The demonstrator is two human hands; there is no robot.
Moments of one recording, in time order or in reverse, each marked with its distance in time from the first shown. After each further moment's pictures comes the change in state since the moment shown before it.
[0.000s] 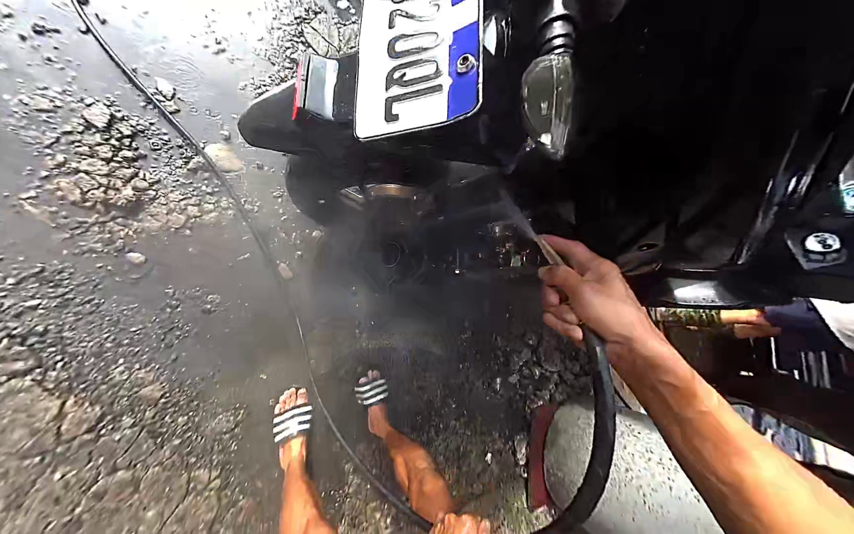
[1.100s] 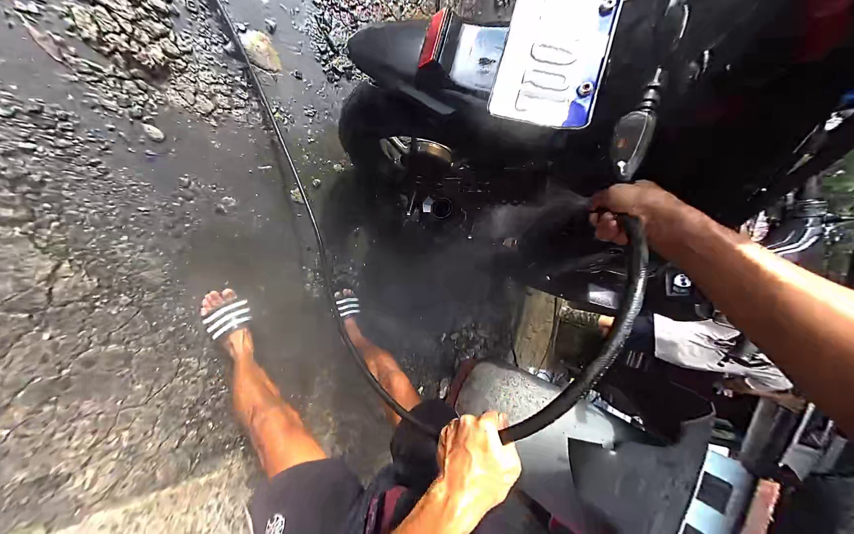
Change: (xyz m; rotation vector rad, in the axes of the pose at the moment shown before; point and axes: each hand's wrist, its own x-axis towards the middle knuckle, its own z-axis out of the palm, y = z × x) left_hand -0.168 0.024 -0.079 -0.354 0.199 0.244; right_hand 0.018 -0.127 0.066 -0.552 0.391 0.406
